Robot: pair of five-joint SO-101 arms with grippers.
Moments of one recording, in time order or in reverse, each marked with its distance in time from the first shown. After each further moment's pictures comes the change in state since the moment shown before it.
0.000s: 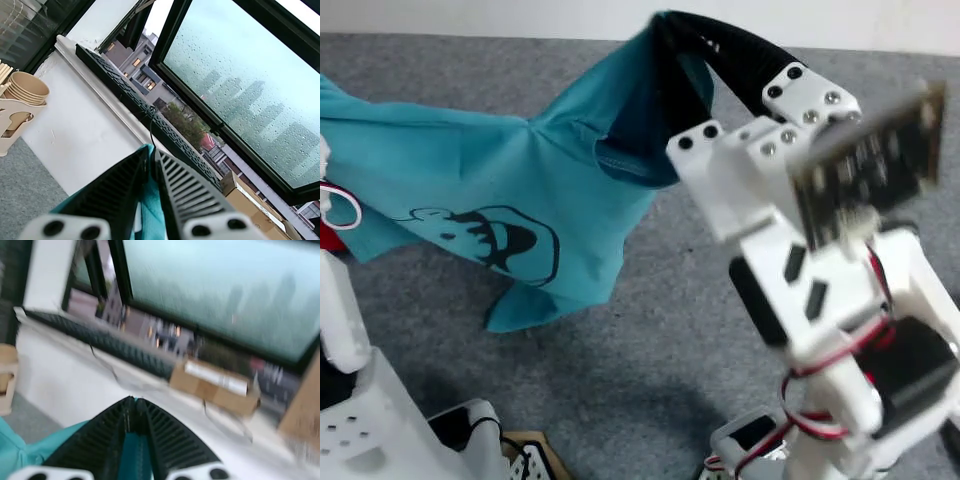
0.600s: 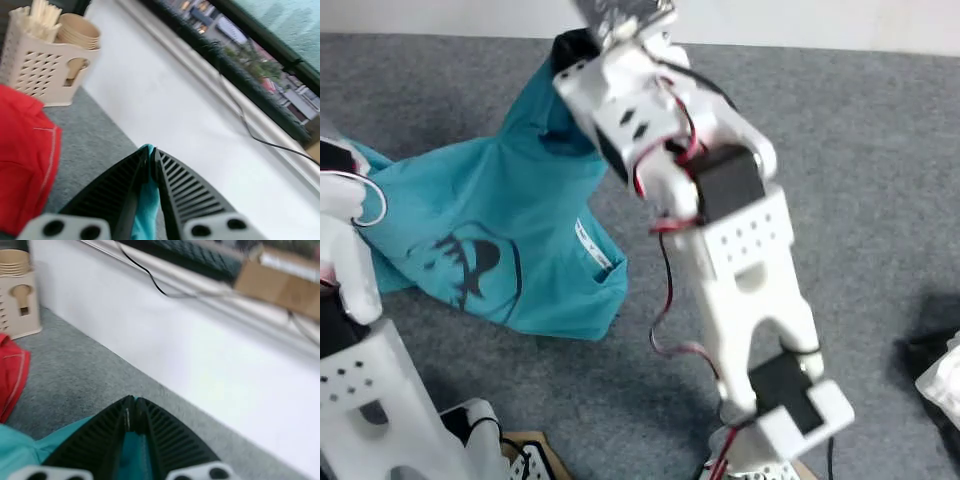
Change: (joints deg) left arm -1.1 0.1 17.1 -0.2 -7.4; right arm -0.5 31.1 -5.5 1.3 -9.2
